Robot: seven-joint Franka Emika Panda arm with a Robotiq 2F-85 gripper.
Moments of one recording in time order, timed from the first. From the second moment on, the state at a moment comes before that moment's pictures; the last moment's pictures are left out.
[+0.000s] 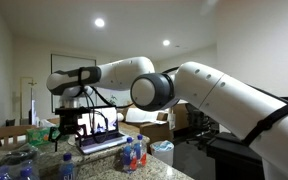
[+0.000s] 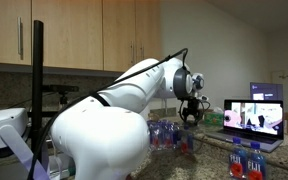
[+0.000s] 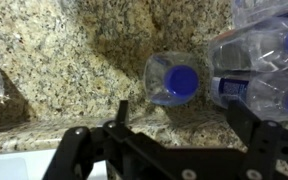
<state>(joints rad) 0.25 0.94 0.04 -0.74 0.11 1.50 0.46</state>
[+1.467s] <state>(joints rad) -0.12 0.52 -0.11 -1.38 -0.07 1.77 -0.39</state>
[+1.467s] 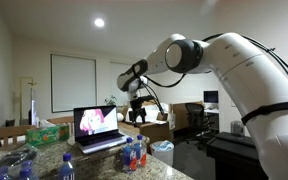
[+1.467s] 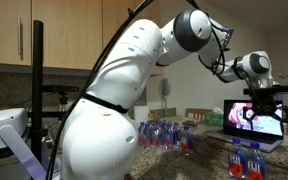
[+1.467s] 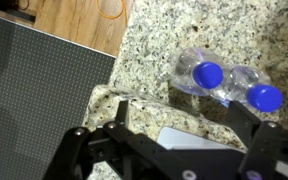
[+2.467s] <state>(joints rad) -0.22 0.19 -0.05 -2.02 0.17 2.36 -0.69</state>
